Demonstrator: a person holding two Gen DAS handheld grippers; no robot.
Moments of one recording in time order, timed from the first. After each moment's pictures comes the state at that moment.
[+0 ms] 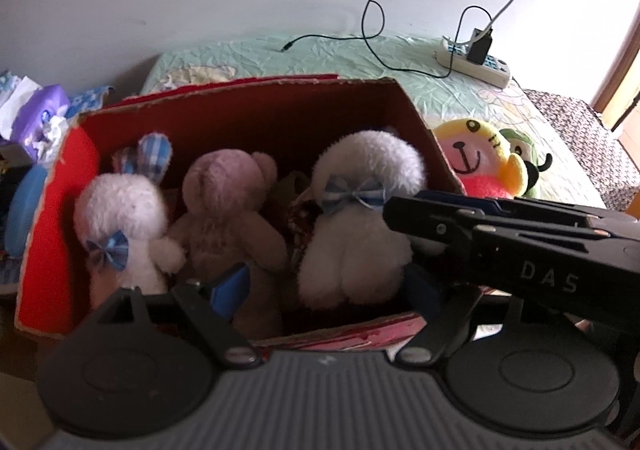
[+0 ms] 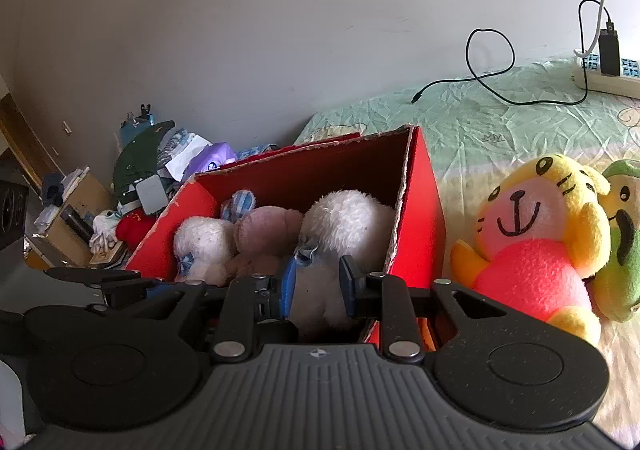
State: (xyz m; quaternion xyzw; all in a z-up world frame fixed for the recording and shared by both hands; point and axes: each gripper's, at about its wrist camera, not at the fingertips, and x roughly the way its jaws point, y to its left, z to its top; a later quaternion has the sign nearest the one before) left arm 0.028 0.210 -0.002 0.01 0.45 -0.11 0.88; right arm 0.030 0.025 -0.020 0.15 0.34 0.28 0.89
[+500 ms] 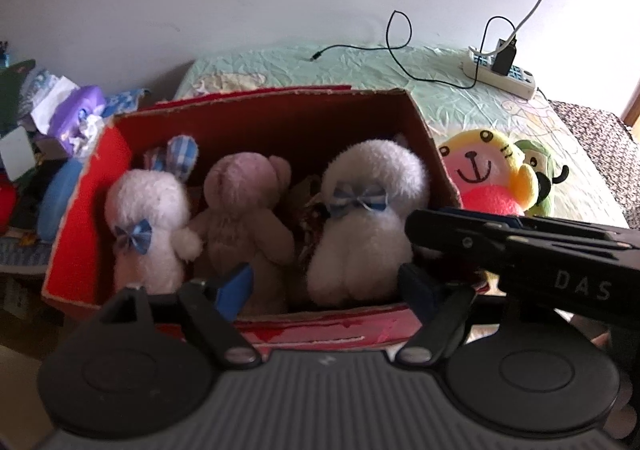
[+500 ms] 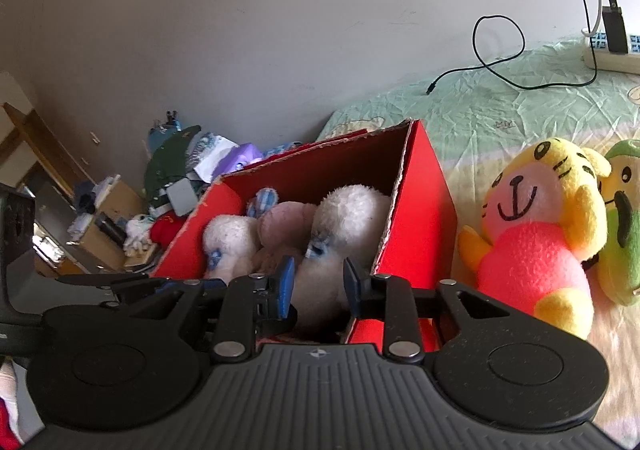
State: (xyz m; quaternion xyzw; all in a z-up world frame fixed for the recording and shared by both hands) left arm 0.011 0.191 0.011 0.02 0.44 -0.05 0.90; right arm 0.021 -0.002 -0.015 0.19 0.35 0.32 0.86
